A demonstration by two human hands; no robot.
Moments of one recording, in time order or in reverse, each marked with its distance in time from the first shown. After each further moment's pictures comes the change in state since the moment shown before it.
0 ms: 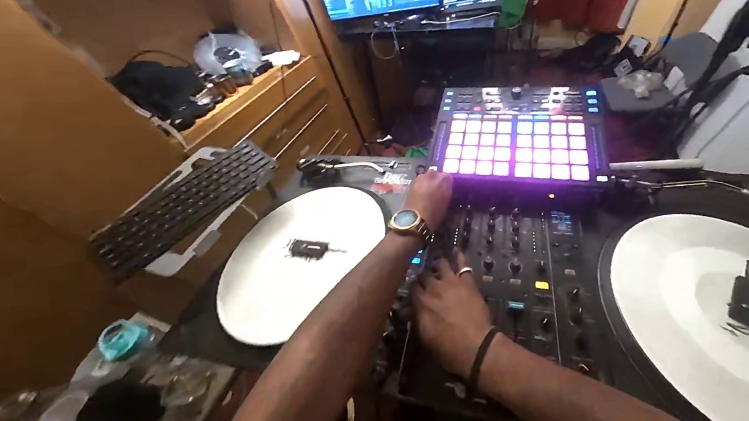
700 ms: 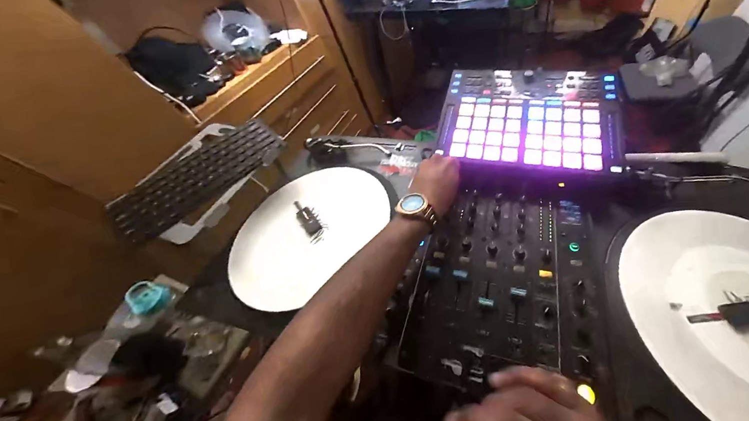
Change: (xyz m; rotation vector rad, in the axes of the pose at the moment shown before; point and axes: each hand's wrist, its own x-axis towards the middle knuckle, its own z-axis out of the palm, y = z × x) left_hand -0.005 0.000 0.007 0.026 0.018 -0.044; right_hand -0.165 0.006 -0.009 0.379 0.702 -0.430
